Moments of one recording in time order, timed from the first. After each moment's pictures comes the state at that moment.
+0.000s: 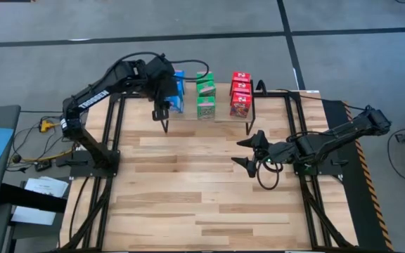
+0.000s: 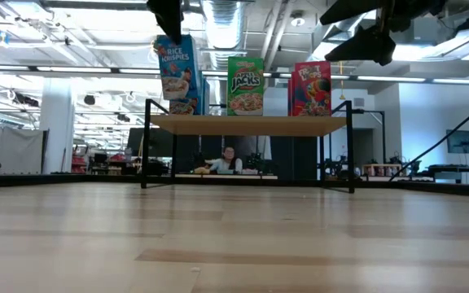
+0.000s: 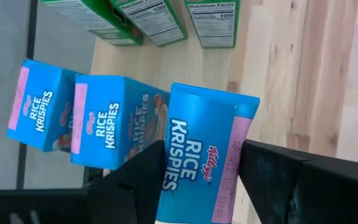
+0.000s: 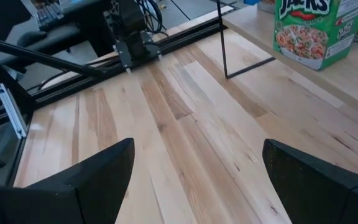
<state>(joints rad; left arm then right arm) 0.42 1.61 1.96 -1.37 -0.16 0.36 0.31 1.04 0.69 -0.09 0.52 0.53</state>
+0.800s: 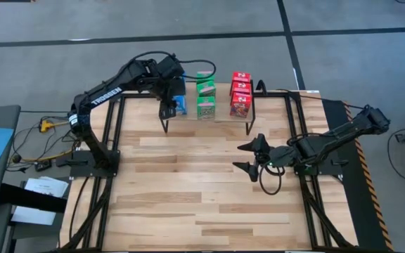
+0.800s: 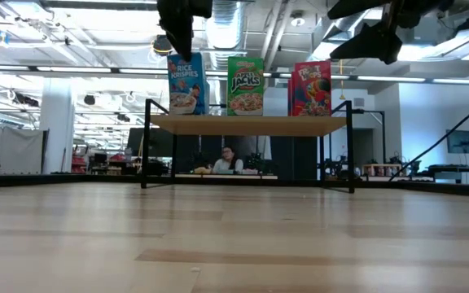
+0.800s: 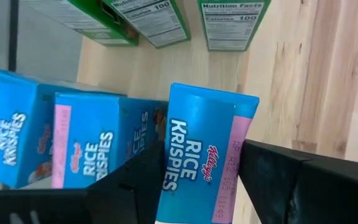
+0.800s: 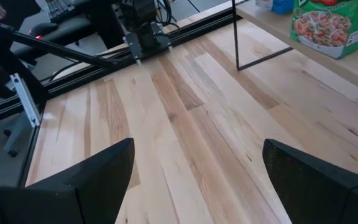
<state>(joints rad) 0.46 1.70 1.96 -1.33 -0.12 0.37 0.36 1.04 0.69 -0.10 0.52 0.55</state>
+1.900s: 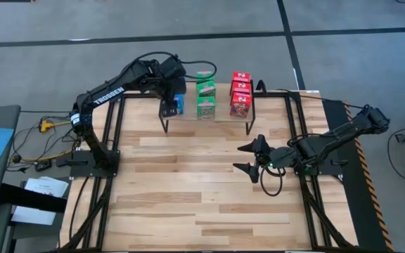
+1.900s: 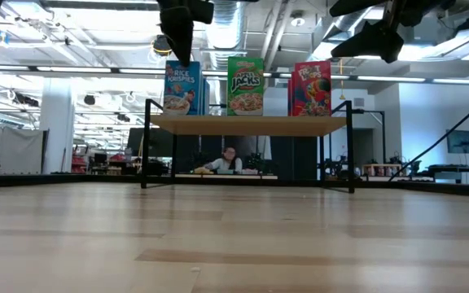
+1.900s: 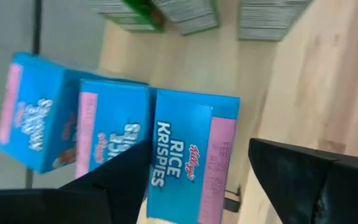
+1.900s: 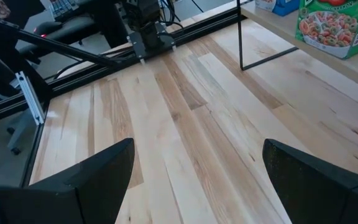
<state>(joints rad) 0.46 1.72 1.96 -1.33 -0.21 0.36 0.37 1.04 0.69 -0.10 0.52 0.55</state>
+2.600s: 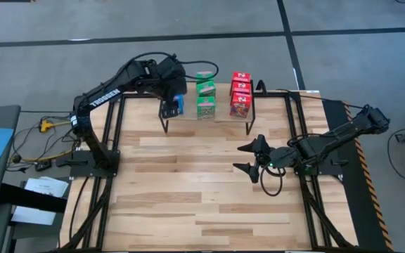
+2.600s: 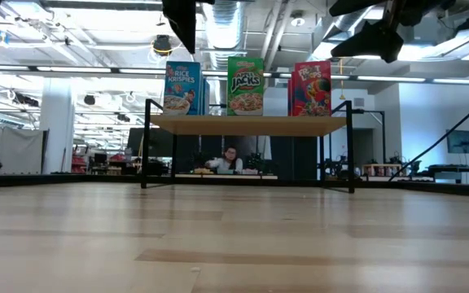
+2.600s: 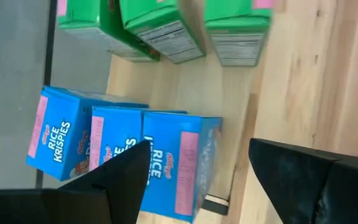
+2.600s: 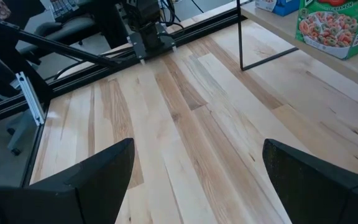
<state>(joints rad) 0.40 1.72 2.05 -1.35 -0.23 0.35 0.37 1.04 0.69 -0.10 0.52 0.55</state>
